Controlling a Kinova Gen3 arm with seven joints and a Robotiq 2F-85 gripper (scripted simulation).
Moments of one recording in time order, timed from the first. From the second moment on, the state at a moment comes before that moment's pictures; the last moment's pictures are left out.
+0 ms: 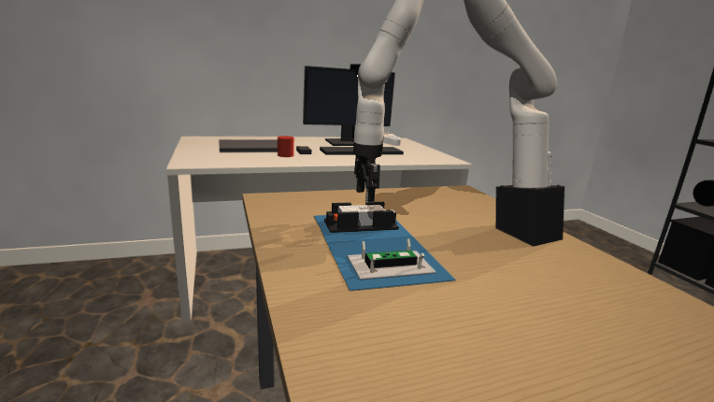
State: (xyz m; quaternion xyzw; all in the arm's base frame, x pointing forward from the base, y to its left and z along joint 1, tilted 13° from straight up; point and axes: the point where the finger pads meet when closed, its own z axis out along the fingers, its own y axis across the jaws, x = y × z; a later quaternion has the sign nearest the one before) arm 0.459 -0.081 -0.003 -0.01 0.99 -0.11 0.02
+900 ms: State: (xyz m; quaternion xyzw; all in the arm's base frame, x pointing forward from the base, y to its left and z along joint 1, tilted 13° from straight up) arm 0.471 -0.085 -0.043 -0.01 0.99 -0.11 0.03
